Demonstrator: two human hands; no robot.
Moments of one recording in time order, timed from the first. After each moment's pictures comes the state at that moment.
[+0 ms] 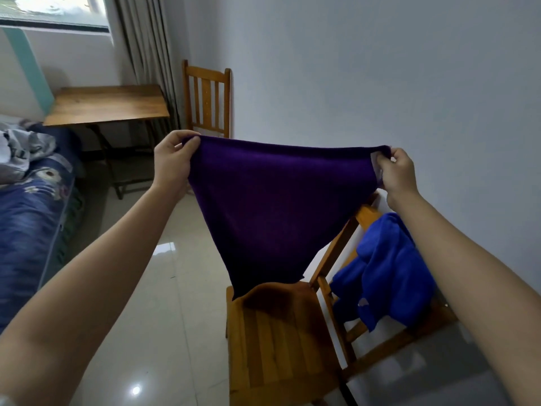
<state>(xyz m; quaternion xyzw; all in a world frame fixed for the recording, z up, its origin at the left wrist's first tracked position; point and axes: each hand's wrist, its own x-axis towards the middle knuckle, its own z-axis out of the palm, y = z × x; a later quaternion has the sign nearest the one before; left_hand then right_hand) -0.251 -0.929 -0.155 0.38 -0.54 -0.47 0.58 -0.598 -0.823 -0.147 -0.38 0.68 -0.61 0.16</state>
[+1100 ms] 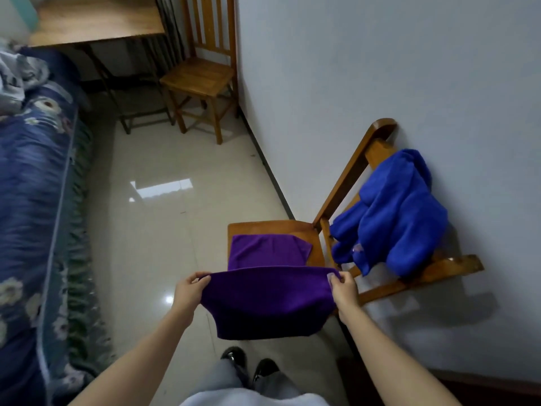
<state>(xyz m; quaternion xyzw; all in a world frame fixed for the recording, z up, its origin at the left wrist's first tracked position) -0.240 -0.748 -0.455 0.69 -0.33 -0.59 0.27 -0.542 -0.662 -0.452 -0.14 0.83 -0.37 0.40</state>
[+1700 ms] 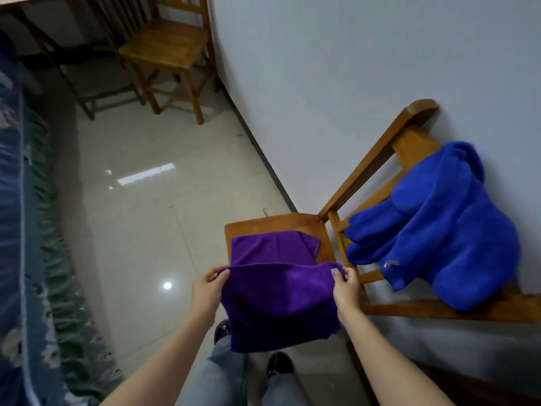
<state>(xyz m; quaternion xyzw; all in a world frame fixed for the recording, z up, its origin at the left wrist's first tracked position) -0.281 -0.815 -0.464 0.66 -0.36 -0.60 0.27 -0.520 -0.724 -0.487 -0.06 0.85 -0.38 0.36</state>
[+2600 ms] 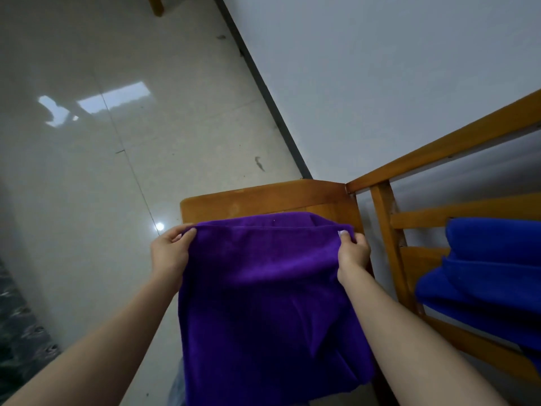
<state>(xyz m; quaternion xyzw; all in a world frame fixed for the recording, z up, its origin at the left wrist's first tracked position) -0.333 -0.961 -0.719 0.75 -0.32 -0.54 0.21 -0.601 -0.857 -0.738 0.06 0.88 -0.33 0.34</state>
